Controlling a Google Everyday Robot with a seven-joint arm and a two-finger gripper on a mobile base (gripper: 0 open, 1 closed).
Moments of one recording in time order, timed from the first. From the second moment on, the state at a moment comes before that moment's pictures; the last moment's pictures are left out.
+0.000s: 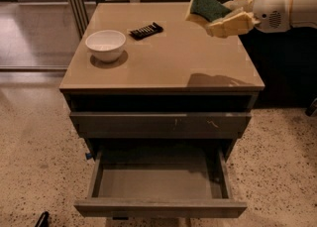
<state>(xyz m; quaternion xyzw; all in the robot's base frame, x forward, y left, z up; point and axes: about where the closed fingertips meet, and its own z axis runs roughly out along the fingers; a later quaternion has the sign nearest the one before) 0.631 -0.162 0.997 -0.45 0.69 0.21 0.53</state>
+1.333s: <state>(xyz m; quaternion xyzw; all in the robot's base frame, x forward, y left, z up) 0.539 -0.157 0.921 -0.37 0.72 0.17 0.56</state>
